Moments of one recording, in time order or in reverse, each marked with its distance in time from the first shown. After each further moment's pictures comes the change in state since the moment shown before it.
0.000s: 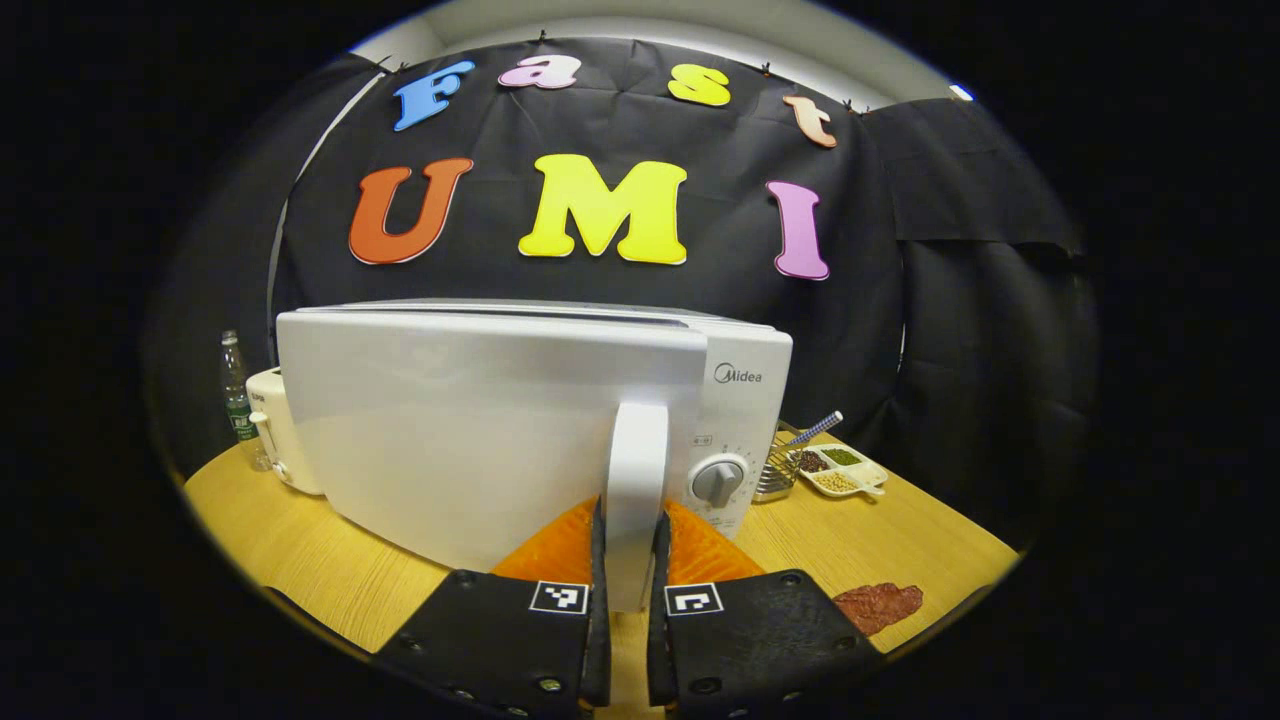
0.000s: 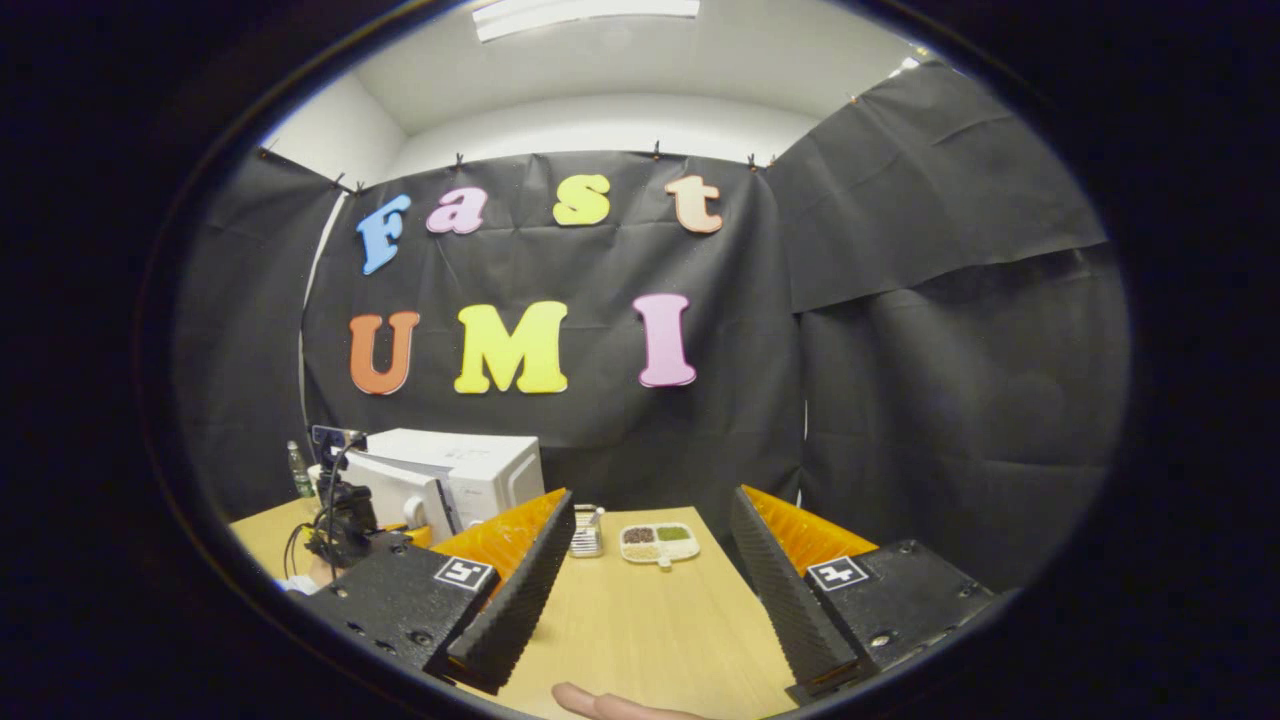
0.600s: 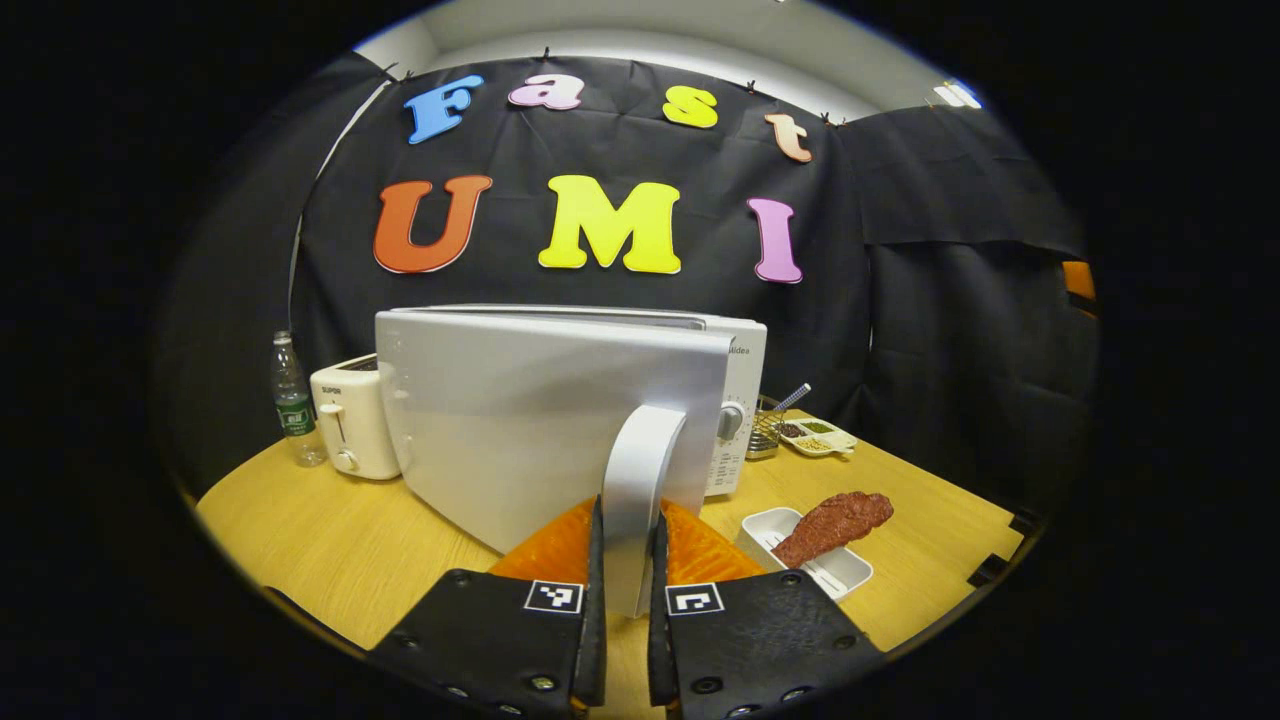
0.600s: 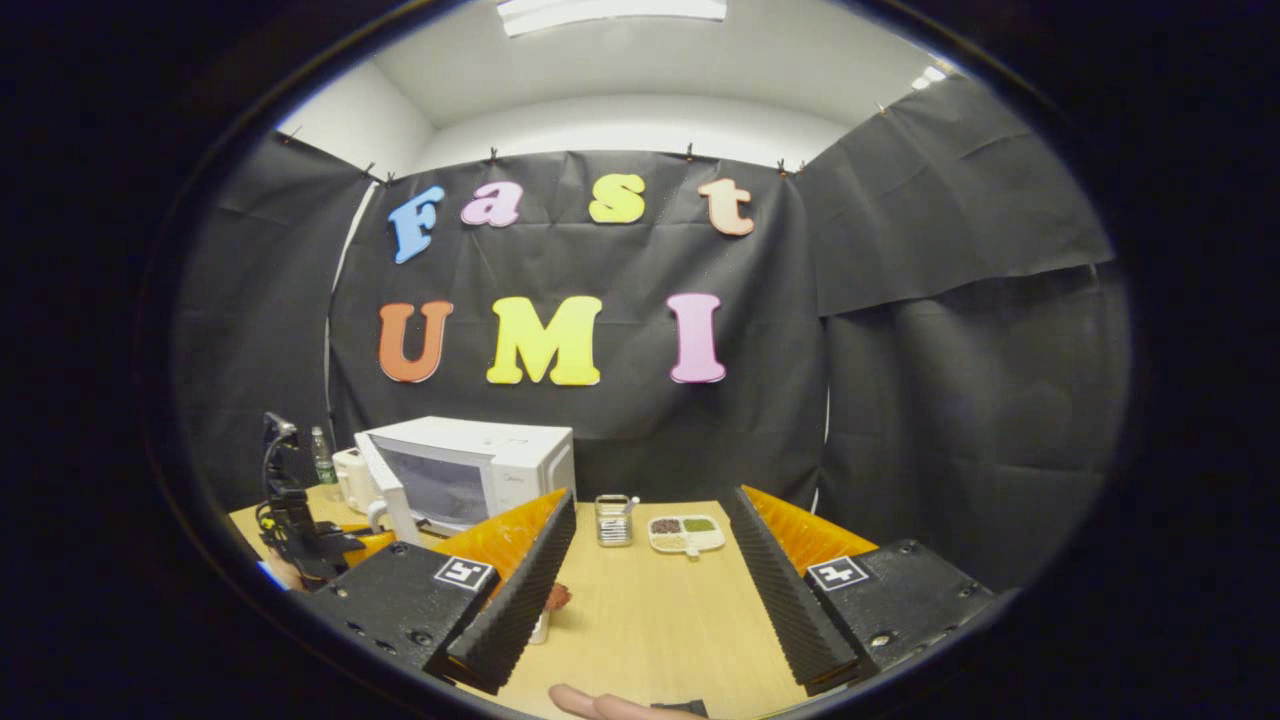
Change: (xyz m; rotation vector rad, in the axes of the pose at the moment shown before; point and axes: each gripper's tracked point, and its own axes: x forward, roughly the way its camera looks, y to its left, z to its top) left arm -0.124 0.060 -0.020 0.040 -0.021 -0.038; right arm -0.032 0.050 -0.006 -0.050 -0.001 0.051
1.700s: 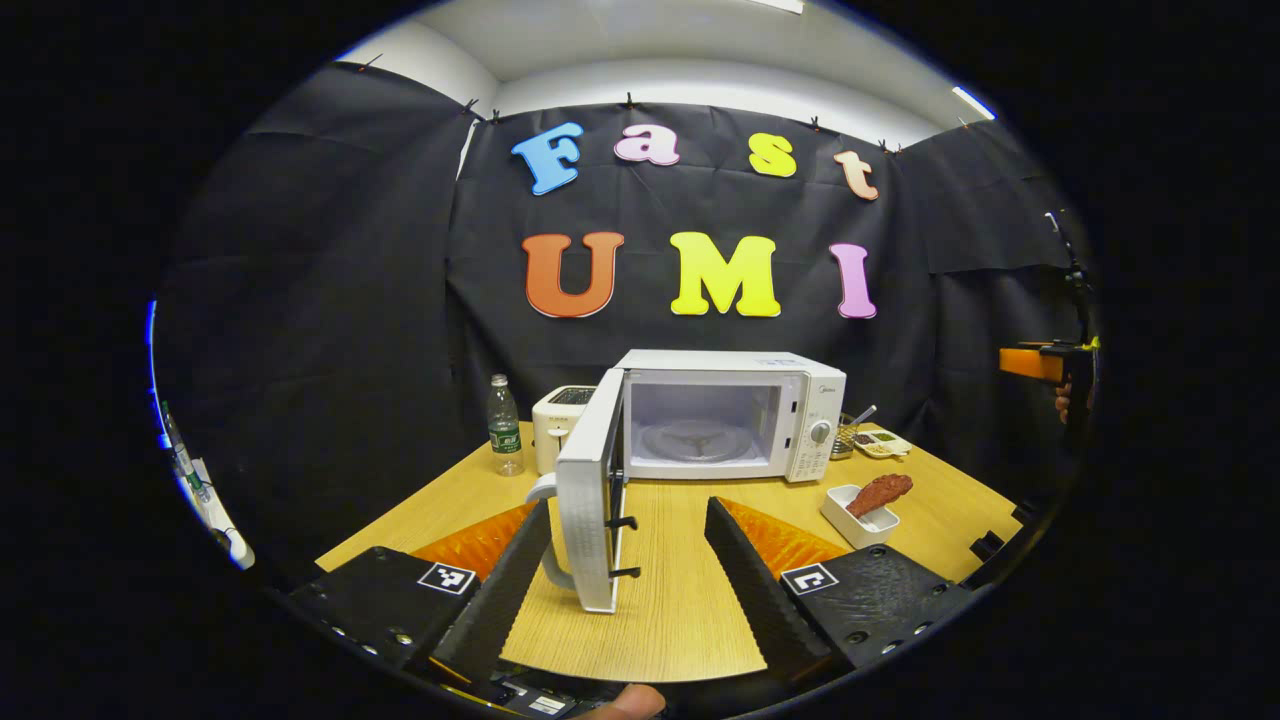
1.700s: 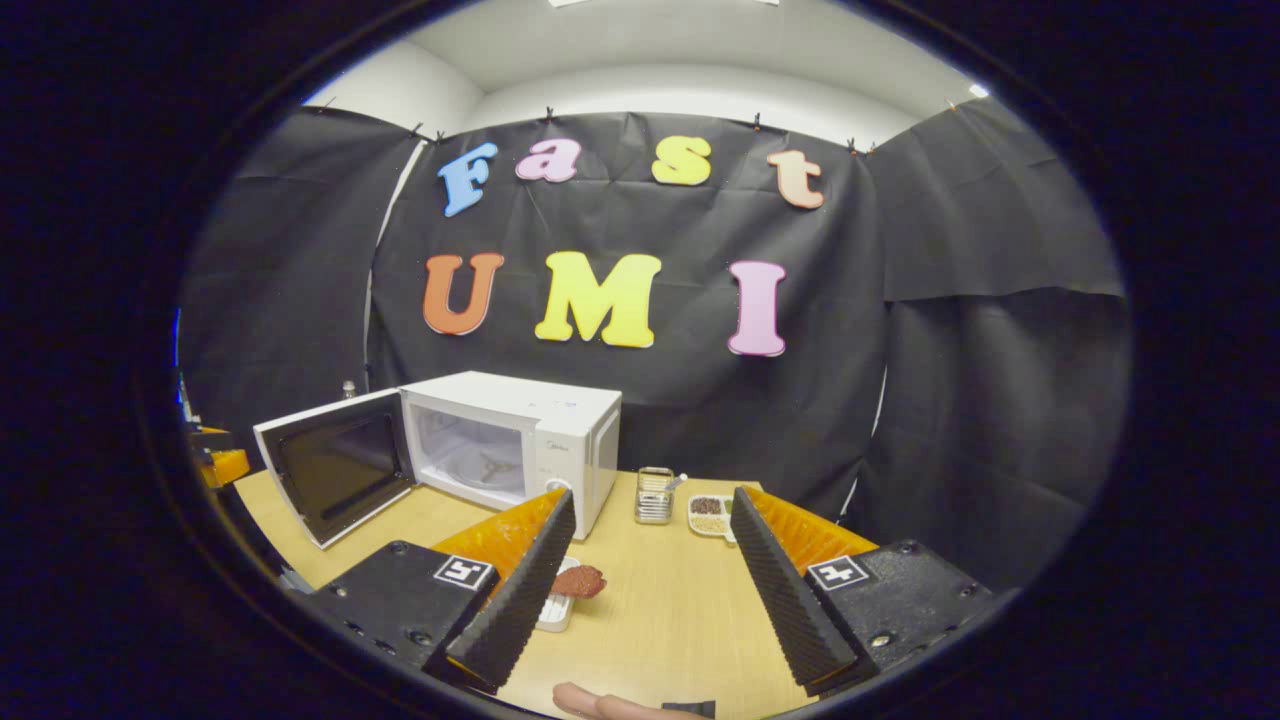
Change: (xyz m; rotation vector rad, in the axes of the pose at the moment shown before) left arm -0.205 0.097 0.066 0.015 -0.050 0.254; right arm 0.050 0.043 -0.026 -0.089 0.164 0.136
